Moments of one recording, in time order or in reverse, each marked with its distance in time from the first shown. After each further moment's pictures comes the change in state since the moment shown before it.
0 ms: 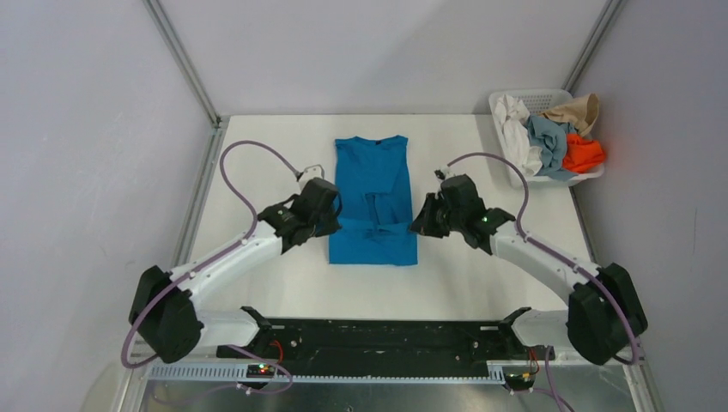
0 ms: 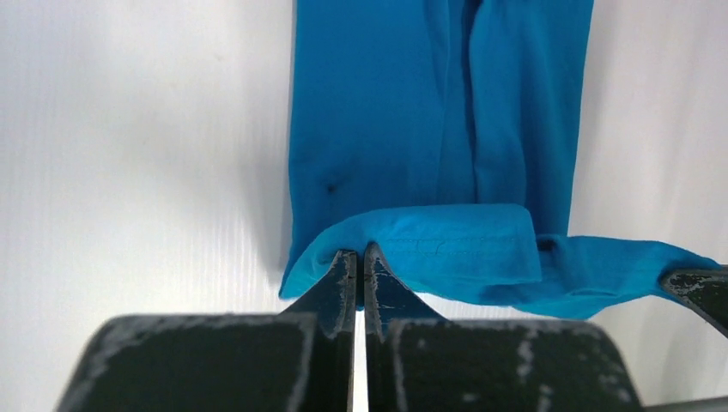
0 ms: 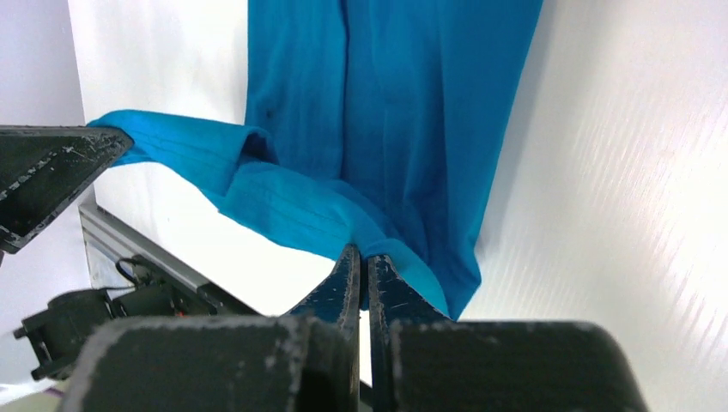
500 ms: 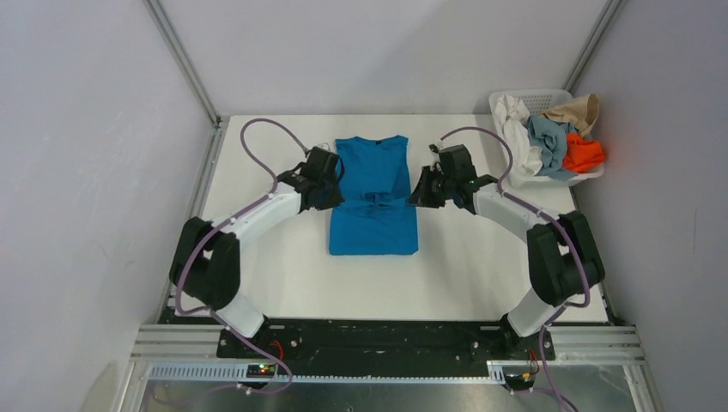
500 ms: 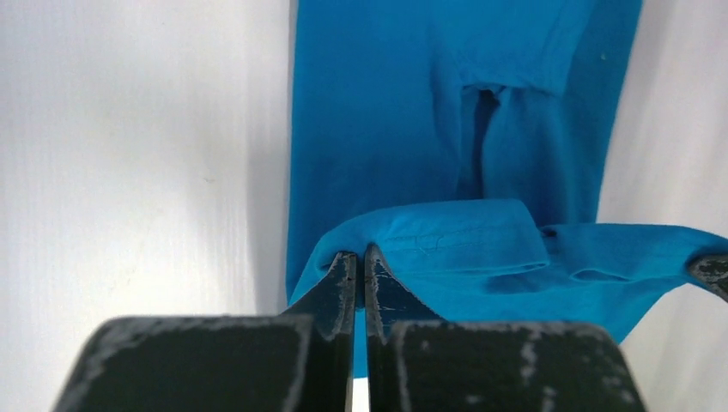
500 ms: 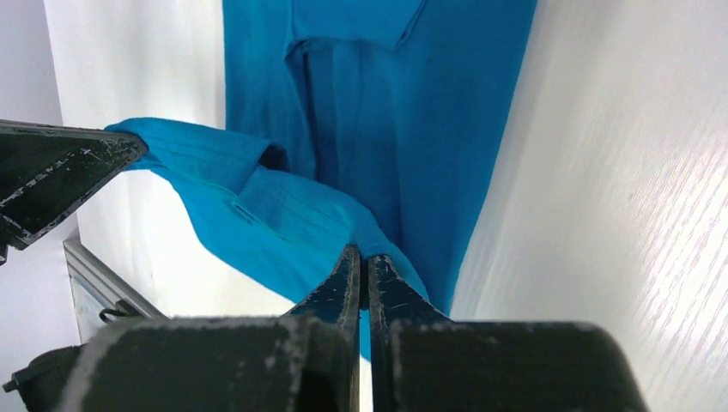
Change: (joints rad) left arm 0.202 0.353 0.234 0.077 0.172 0.149; right arm -0.174 0.371 0.276 0.048 -0.137 -0.169
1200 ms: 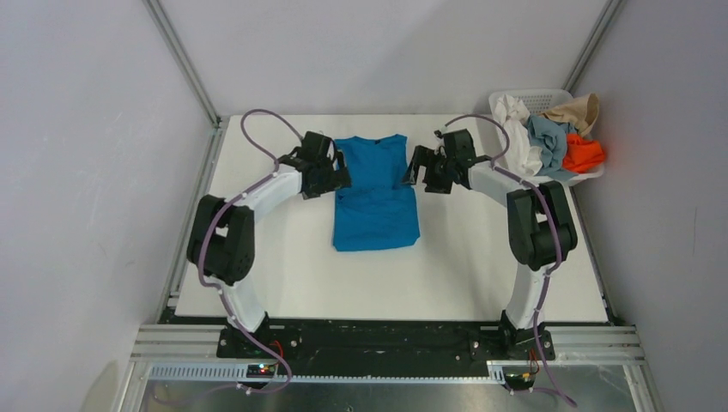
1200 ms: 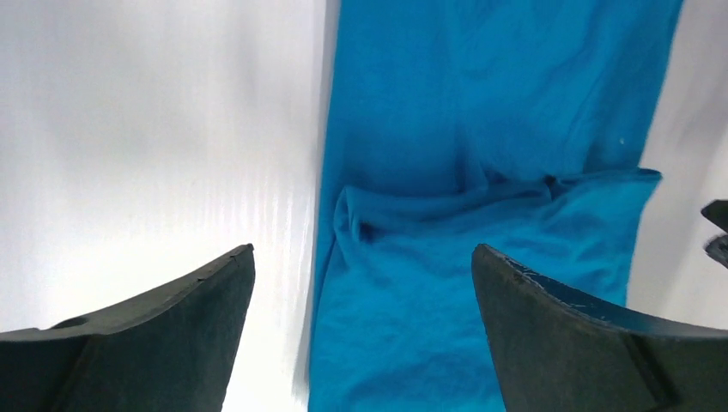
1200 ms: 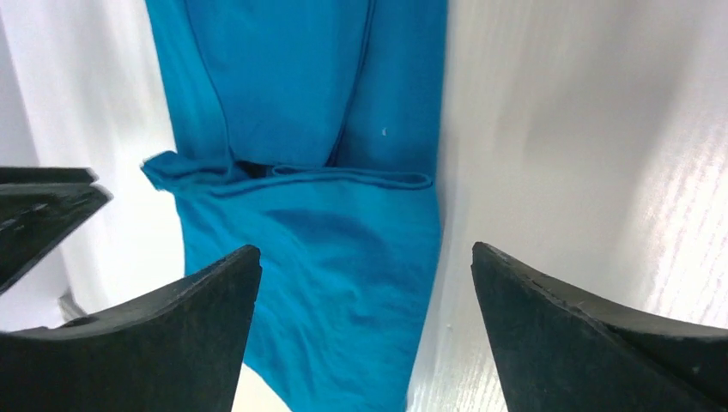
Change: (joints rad) left arm 0.117 0.238 0.179 0.014 0.085 0.059; right arm -0.120 0.317 0.241 0.019 -0.074 -0.029
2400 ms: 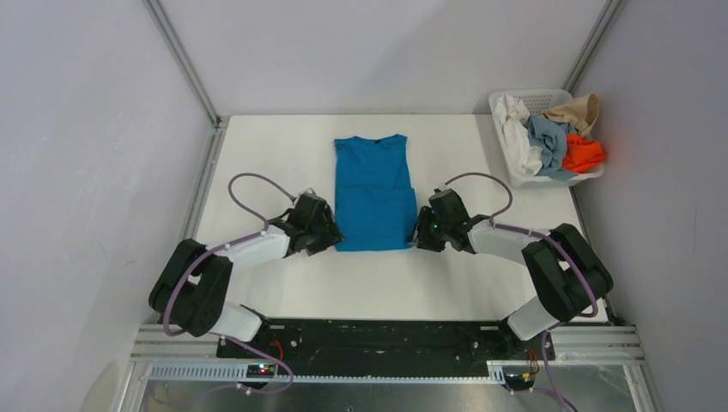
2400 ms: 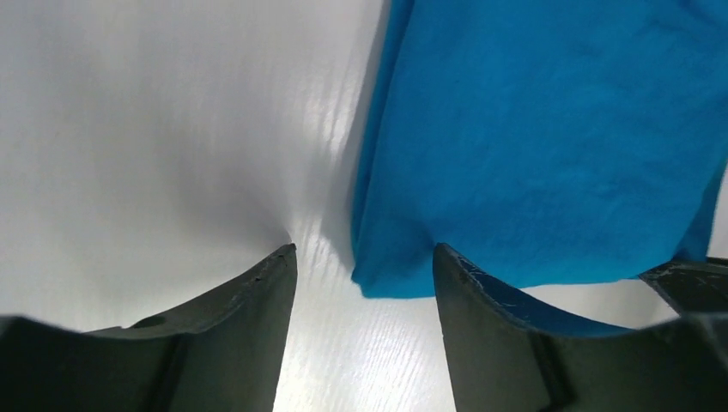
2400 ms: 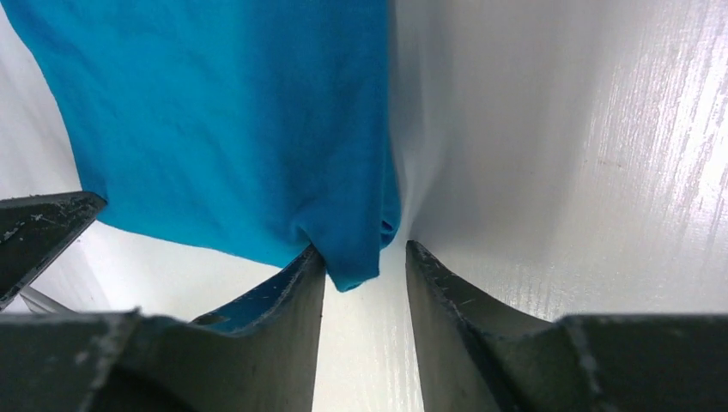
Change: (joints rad) left arm -0.118 -0.393 -0.657 0.251 0.012 -0.263; right arm 0.249 -0.377 -0.581 0.114 0.275 0.291
